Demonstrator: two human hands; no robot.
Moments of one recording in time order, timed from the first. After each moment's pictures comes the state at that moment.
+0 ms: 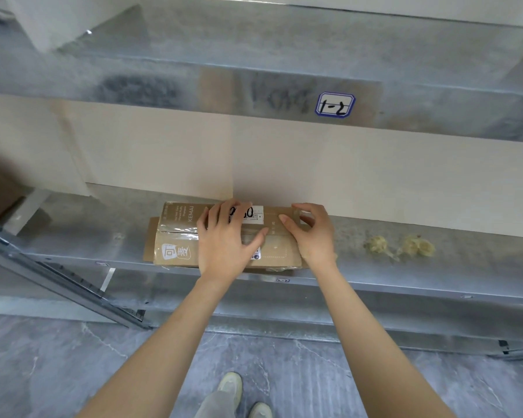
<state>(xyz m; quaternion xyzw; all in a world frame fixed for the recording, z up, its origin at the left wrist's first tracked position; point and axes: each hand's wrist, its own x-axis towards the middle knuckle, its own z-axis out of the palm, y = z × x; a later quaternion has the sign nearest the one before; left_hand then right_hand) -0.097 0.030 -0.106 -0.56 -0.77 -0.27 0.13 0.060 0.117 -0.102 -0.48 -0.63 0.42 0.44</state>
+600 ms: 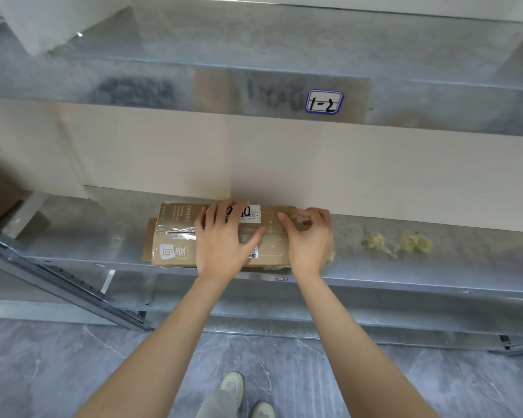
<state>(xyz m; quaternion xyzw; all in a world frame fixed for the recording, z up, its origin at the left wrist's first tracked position) -0.098 0.030 -0.108 -0.56 -0.77 -0.27 0.13 0.047 0.094 -0.102 -0.59 -0.60 0.23 0.49</state>
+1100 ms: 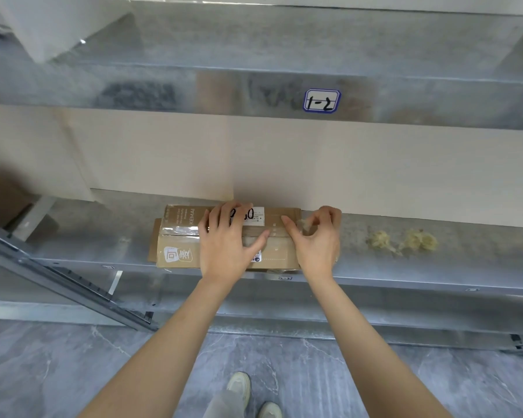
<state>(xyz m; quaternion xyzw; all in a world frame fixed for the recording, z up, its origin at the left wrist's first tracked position) -0.095 0.025 -0.108 -0.56 -0.77 -0.26 0.15 0.062 0.091 -0.102 -0.55 -0.65 0.21 0.48</state>
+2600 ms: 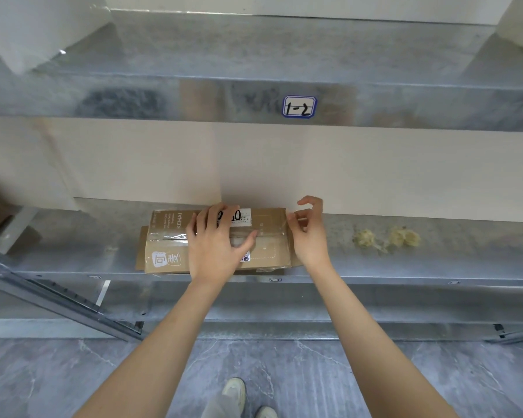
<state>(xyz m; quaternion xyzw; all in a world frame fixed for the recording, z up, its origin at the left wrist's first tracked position) -0.096 0.028 -0.104 -0.56 -0.78 -0.26 0.13 0.073 0.104 -0.087 -0.49 -0.63 0.41 0.44</state>
